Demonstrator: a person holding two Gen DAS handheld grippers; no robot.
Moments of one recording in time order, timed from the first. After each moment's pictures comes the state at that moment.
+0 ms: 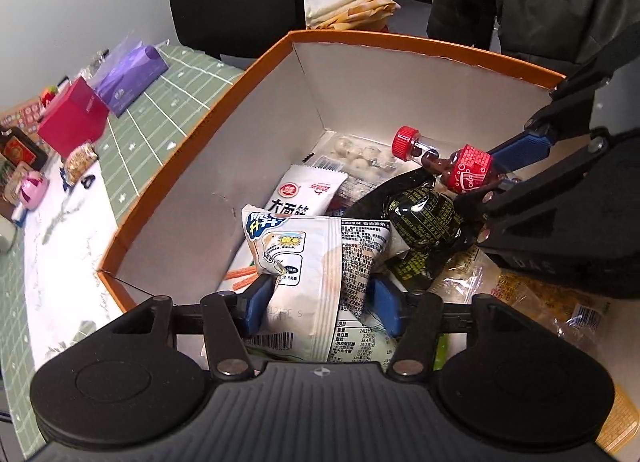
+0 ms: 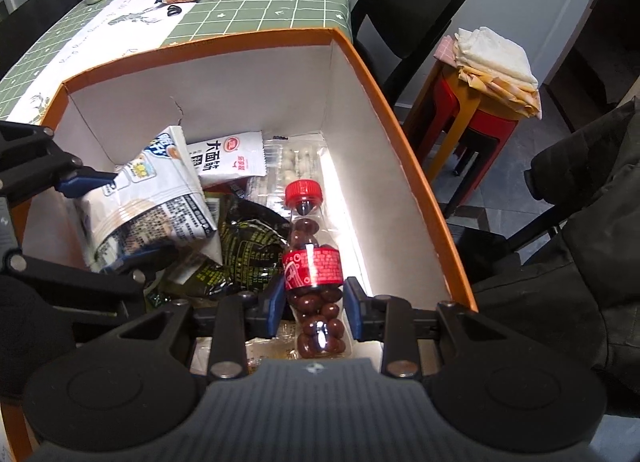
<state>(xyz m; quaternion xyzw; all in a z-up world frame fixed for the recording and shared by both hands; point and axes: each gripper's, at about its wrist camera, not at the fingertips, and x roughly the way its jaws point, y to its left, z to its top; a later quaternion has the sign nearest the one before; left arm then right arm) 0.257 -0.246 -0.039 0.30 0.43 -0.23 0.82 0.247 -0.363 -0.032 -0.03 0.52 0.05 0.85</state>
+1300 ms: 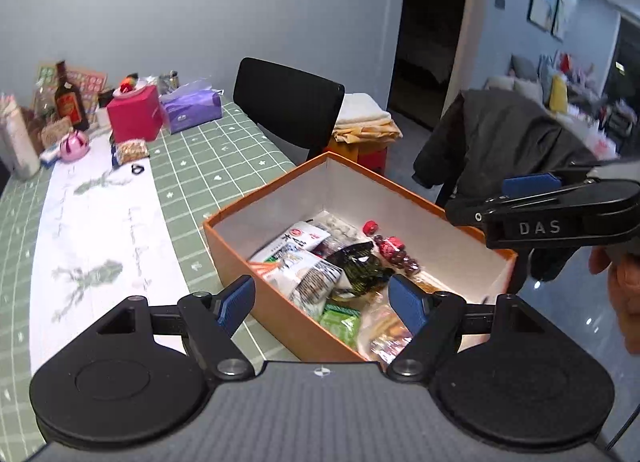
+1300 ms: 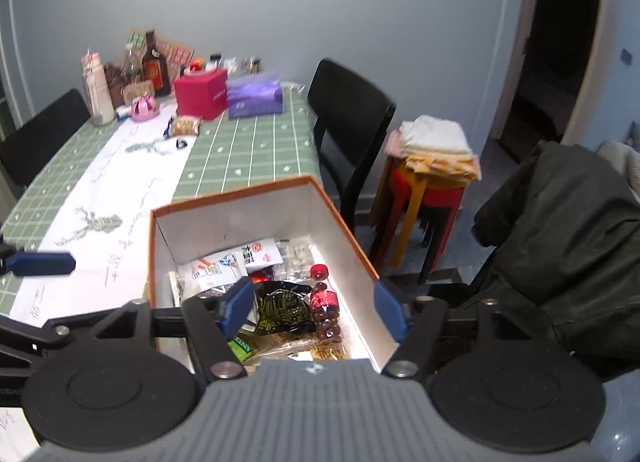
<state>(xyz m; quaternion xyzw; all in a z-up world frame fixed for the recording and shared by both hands) 0.149 -0.146 0.084 0.07 0.36 -0.25 0.90 0.123 -0.355 0.107 0.03 0.36 -0.02 0.93</state>
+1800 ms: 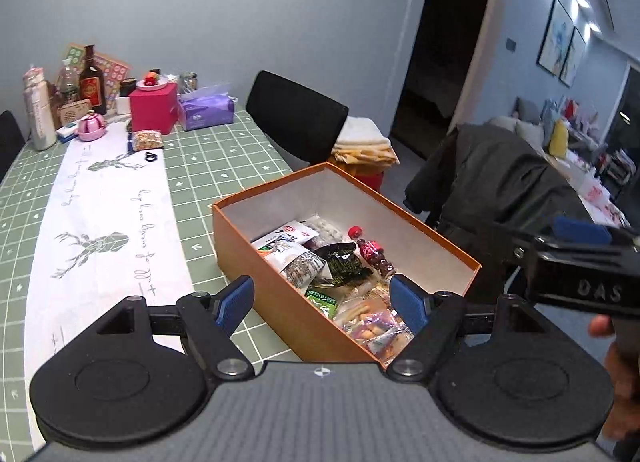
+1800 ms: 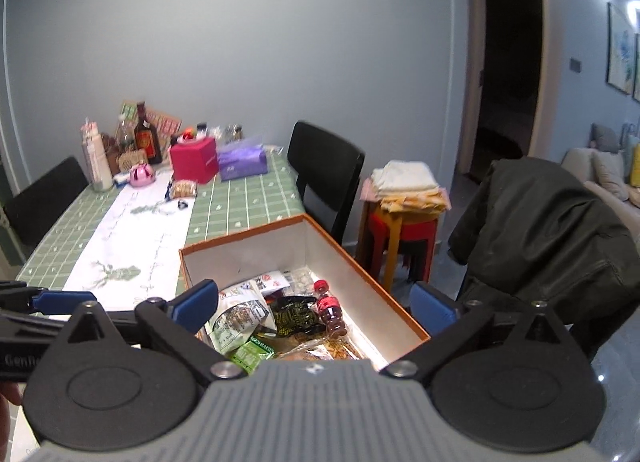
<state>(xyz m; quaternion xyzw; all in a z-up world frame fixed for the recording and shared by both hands) 0.102 -0.123 0.093 0.01 0.34 -0.23 0.91 0.018 -0.329 0.128 0.07 0.26 -0.07 0.96</state>
